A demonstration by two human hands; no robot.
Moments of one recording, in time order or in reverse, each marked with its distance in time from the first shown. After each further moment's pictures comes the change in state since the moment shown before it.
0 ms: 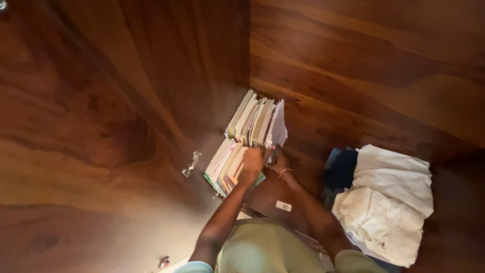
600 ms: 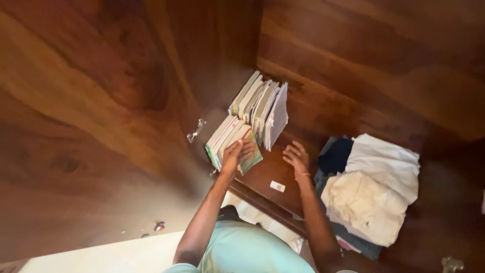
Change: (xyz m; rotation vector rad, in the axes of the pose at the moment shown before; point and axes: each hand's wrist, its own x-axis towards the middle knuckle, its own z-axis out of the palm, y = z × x) left_hand -0.104 -0.048 -0.039 -1.339 -0.037 -0.322; right_hand -0.089 0.007 -0.070 0.919 0.079 0.200
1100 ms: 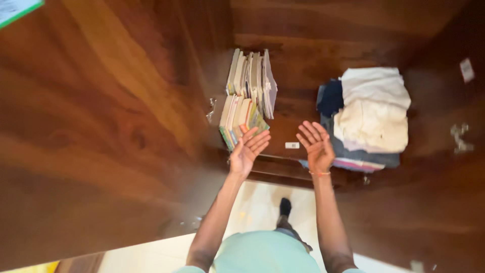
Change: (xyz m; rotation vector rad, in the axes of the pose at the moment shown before) left_hand -0.141 0.104 -0.023 -0.350 -0.605 -0.124; right_hand -0.251 -0.046 0.101 0.435 0.015 -0.550
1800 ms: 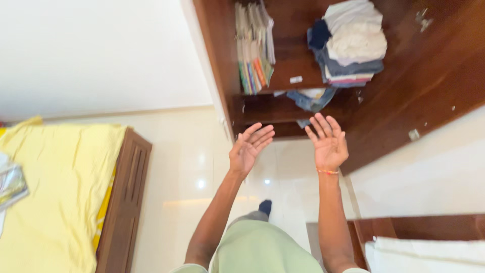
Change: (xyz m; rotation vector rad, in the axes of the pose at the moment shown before) left_hand -0.368 0.141 0.032 -0.042 -0.284 -0.115; right_hand -0.394 -0.014 0.224 0.019 0.110 -0.266
